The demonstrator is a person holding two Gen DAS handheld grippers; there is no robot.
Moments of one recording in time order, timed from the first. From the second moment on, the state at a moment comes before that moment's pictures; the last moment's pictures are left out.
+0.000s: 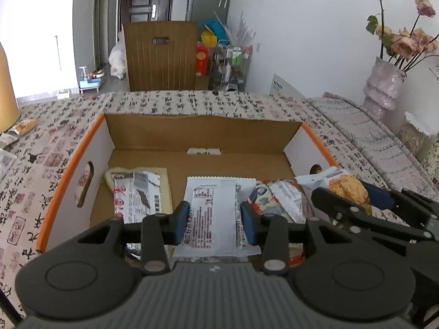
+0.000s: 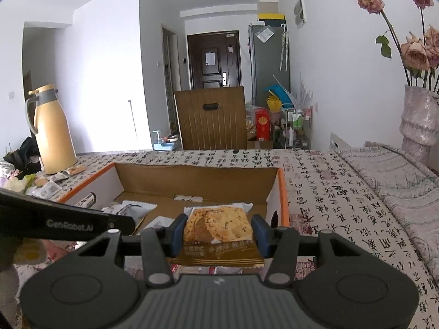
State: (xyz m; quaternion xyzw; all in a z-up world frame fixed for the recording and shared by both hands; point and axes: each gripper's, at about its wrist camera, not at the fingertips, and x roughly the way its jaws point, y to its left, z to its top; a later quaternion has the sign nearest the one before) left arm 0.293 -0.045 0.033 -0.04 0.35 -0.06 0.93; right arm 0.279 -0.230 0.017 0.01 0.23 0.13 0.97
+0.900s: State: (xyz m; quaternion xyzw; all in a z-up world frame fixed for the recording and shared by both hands) left arm 0.290 -0.034 0.038 -0.05 0.35 0.00 0.93; right arm 0.269 -0.247 0.020 0.03 0.21 0.11 0.97
